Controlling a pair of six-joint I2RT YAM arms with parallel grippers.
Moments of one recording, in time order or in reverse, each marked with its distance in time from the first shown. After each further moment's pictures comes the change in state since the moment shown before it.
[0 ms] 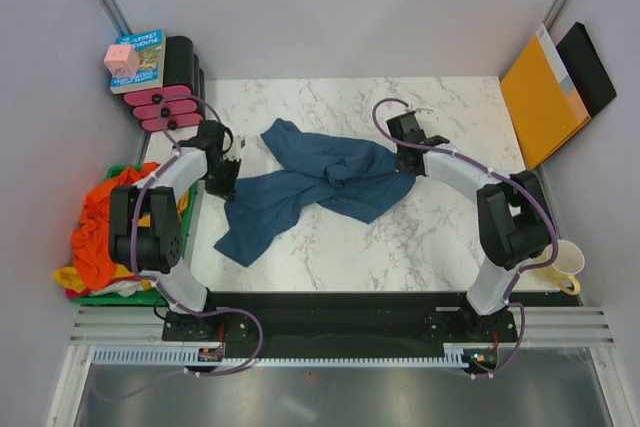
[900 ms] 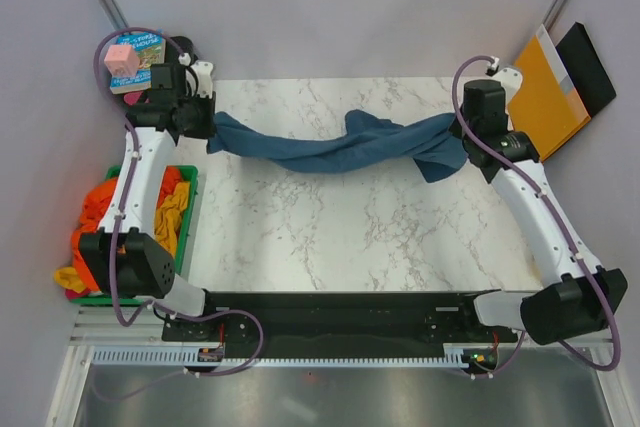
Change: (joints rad) left arm 0.050 -0.167 0.502 -0.149 0.049 0.002; right arm -0.190 -0.452 0.151 -0.139 -0.005 -0.045
